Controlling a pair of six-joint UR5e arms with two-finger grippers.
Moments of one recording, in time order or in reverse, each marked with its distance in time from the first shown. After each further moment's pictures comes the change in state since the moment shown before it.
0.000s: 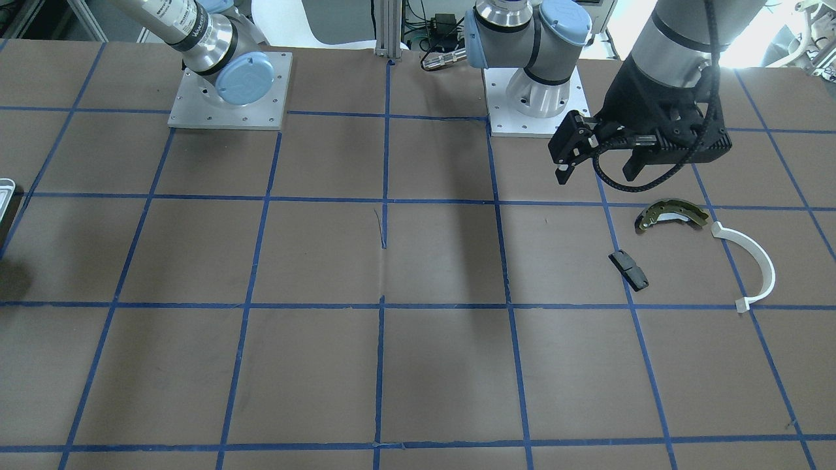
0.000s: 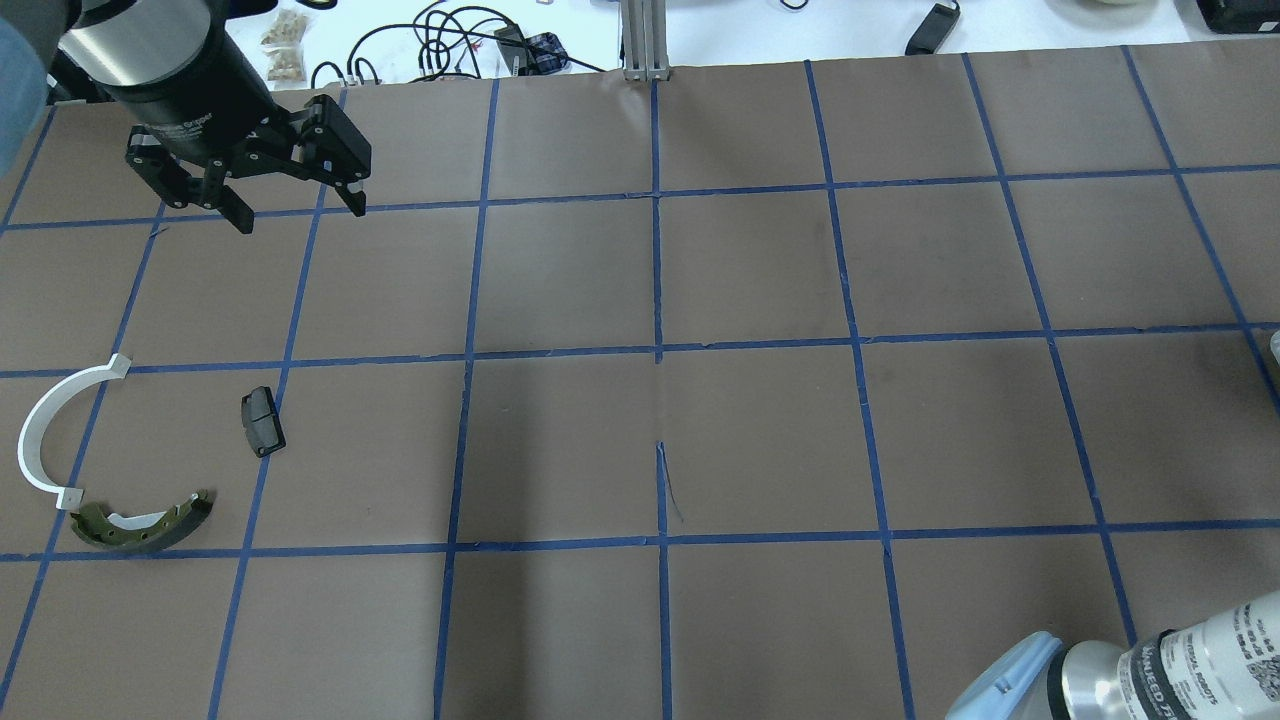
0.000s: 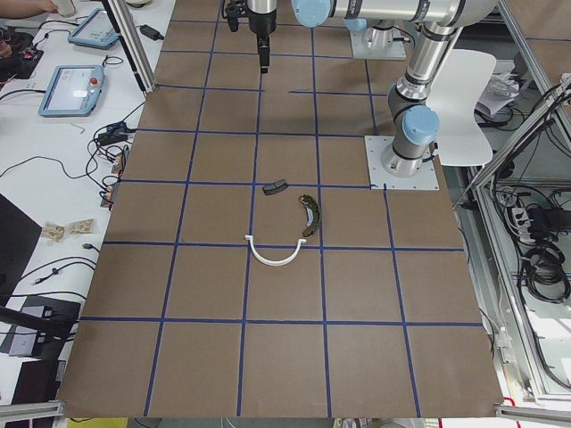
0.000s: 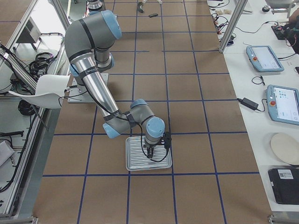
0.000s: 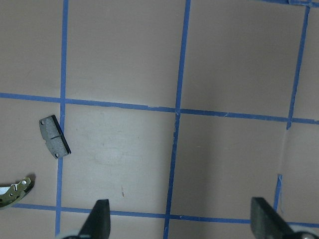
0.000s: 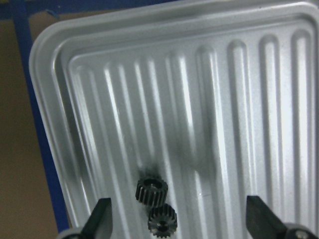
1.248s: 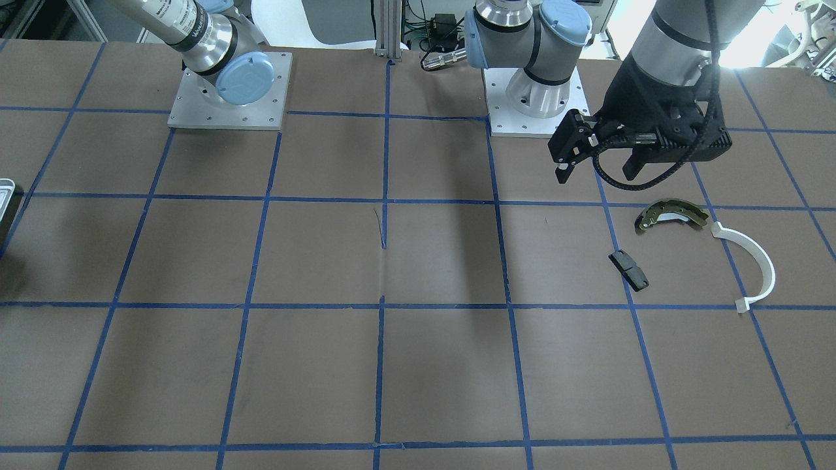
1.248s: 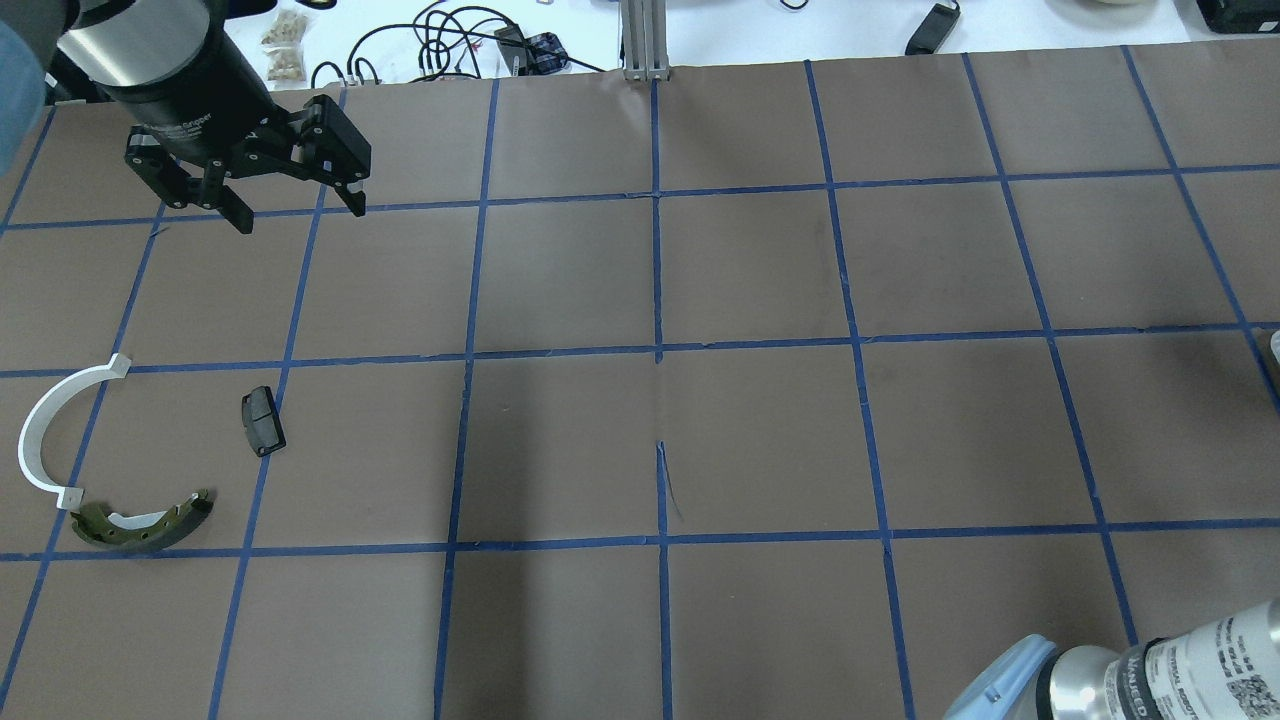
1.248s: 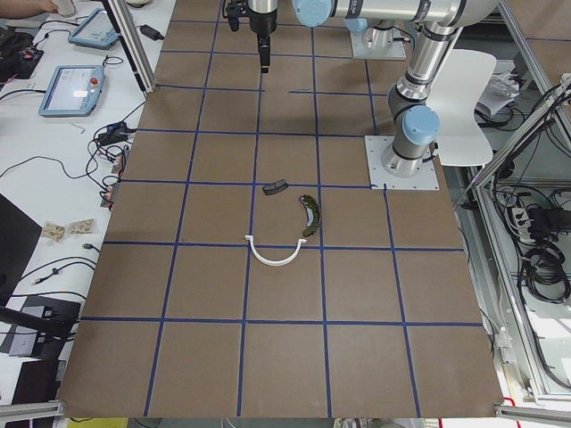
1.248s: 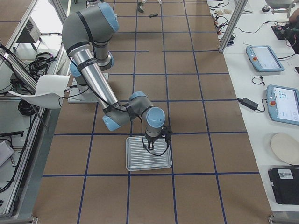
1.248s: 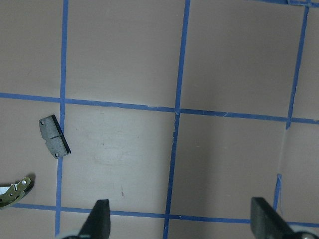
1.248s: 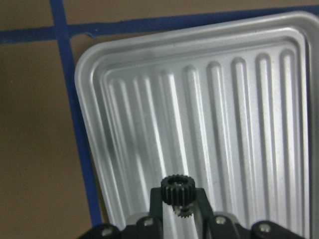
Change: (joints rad) left arm 0.000 0.003 -0.002 0.000 0.000 0.001; right arm 0.052 -0.119 0.026 0.030 -0.006 0.045
